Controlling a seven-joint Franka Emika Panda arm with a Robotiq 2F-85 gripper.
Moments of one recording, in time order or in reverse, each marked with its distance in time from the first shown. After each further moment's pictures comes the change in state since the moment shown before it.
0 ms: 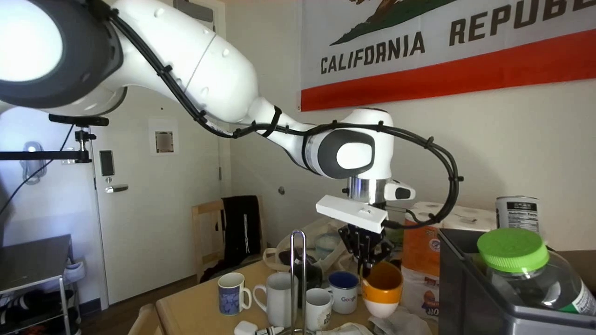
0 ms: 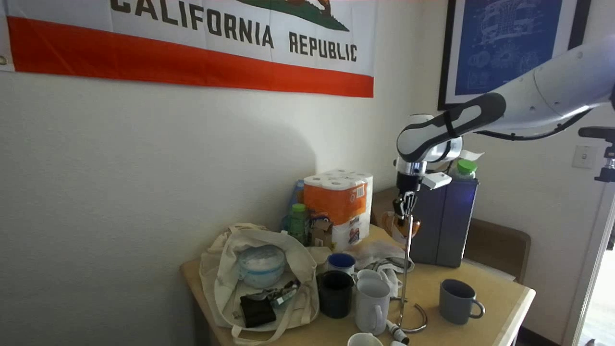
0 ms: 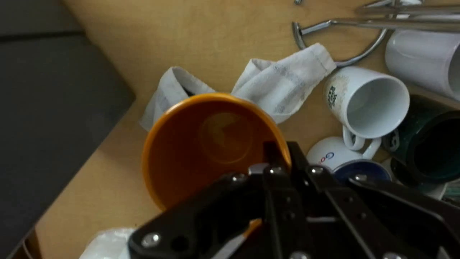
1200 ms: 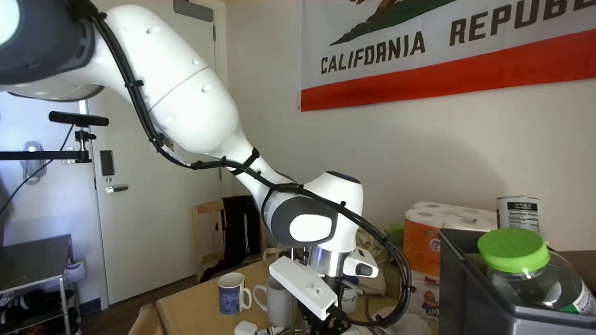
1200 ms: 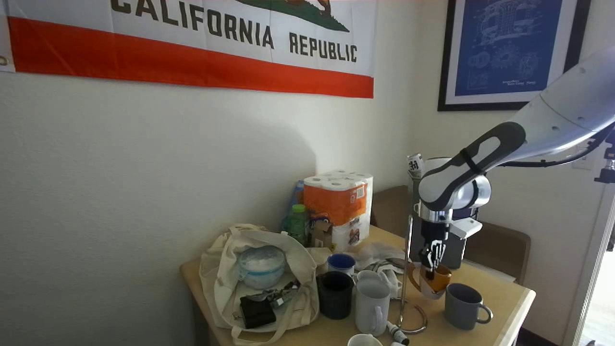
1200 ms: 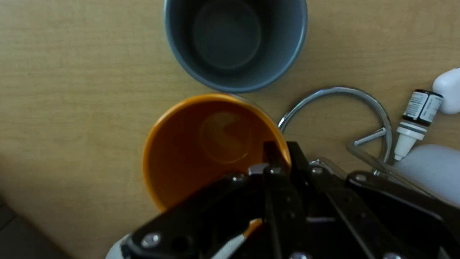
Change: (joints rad) arm -0.010 -0.086 -0.004 -0.445 0.029 0.210 -0.003
